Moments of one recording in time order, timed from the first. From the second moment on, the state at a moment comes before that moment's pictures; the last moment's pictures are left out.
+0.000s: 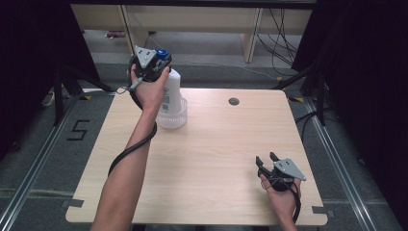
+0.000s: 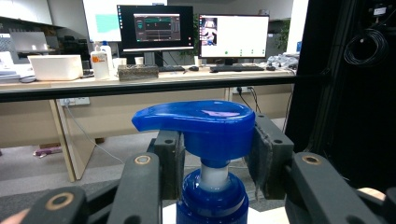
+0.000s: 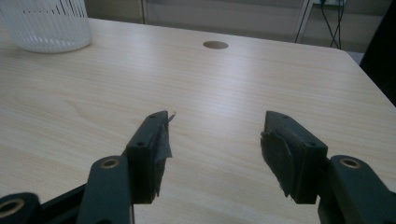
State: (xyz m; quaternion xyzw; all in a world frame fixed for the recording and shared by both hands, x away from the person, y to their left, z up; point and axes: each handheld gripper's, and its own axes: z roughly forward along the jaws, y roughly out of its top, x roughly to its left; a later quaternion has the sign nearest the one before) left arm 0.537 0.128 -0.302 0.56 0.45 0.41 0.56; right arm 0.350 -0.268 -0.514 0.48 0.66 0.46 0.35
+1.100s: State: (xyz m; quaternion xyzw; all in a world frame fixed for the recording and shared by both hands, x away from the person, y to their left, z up) left arm 0.540 0.125 -0.333 0.57 0.46 0.40 0.55; right arm 0.350 -0.268 -0.514 0.48 0.66 0.46 0.35
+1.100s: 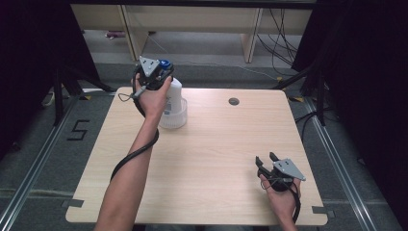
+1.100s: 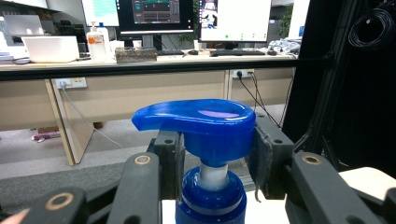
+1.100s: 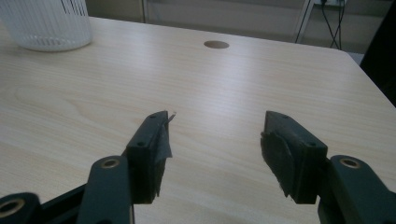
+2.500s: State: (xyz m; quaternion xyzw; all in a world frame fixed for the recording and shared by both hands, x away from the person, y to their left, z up) left arm 0.541 0.137 -0.355 0.57 0.48 0.39 0.54; right arm 0.348 -0.265 -0.514 0.49 0.66 0.46 0.35
